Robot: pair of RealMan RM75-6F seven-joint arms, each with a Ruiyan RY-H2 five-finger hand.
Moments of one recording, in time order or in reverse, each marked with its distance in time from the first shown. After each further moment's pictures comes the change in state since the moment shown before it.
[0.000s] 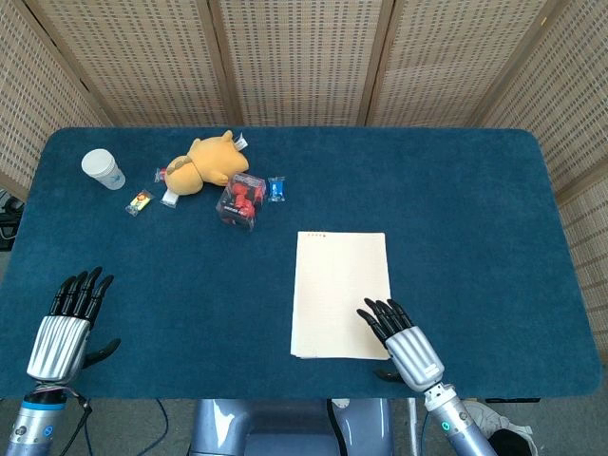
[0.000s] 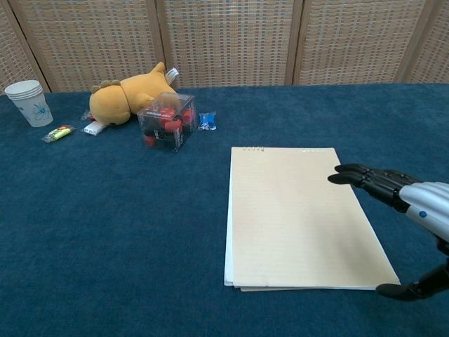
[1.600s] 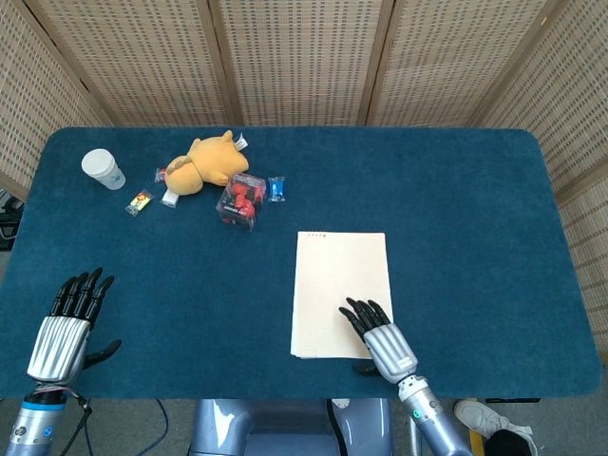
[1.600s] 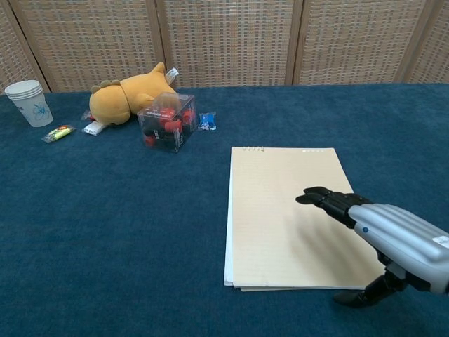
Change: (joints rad) left arm 0.000 0.004 0.003 -0.004 0.000 -0.006 -0.012; right arm 0.050 -0.159 0.027 0.090 0.138 -0.090 -0.028
